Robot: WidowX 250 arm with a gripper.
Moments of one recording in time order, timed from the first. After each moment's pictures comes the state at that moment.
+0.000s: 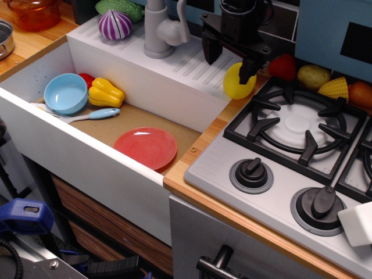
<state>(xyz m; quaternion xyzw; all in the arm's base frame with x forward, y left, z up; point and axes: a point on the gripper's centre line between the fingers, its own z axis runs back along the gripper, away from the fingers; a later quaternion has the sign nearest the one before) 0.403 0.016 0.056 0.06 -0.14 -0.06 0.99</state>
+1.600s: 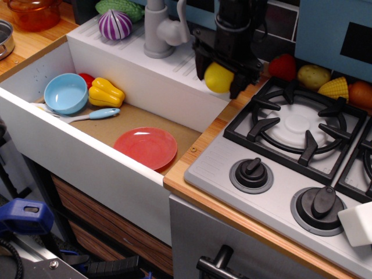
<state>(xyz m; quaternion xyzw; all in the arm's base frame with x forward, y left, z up) 0.371 0.029 0.048 0.10 -0.09 -0.04 0.99</state>
